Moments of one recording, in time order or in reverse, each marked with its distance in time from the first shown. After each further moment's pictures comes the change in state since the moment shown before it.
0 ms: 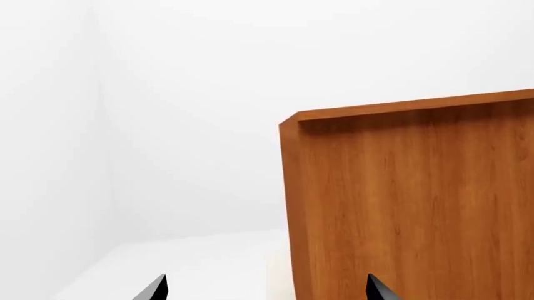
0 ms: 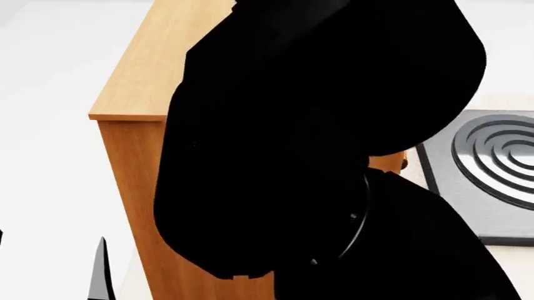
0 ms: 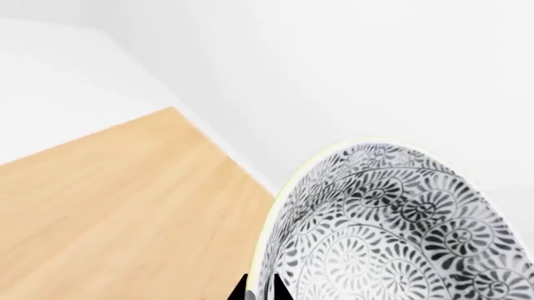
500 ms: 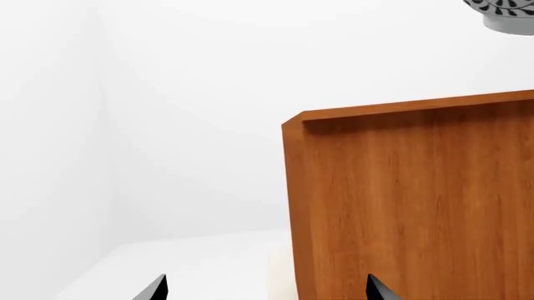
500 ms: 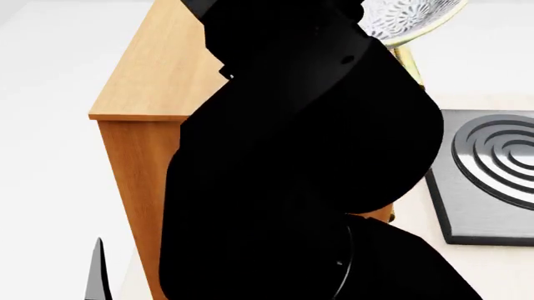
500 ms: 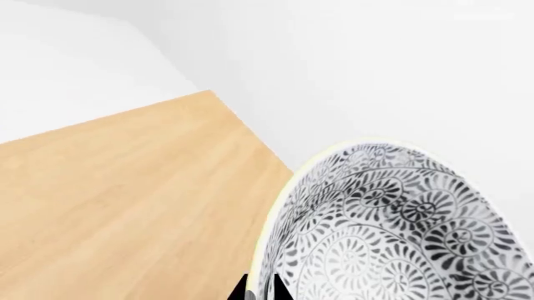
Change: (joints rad) left arm 0.007 -0.008 -0.003 0.005 -0.004 0.005 -0.009; right arm -0.129 0.000 -0.040 -0.092 -0.024 0.000 0.000
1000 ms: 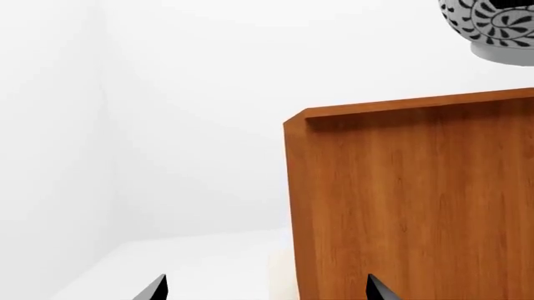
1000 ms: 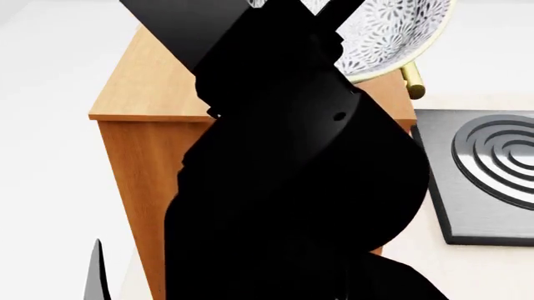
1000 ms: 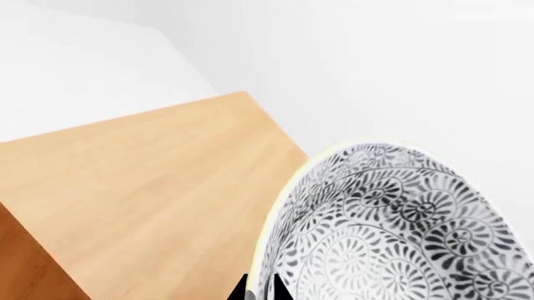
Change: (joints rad) left arm 0.005 -0.005 -0.001 -0.008 -0.004 0.013 -0.005; right arm -0.091 0.000 -0.014 -0.094 0.005 0.000 0.000
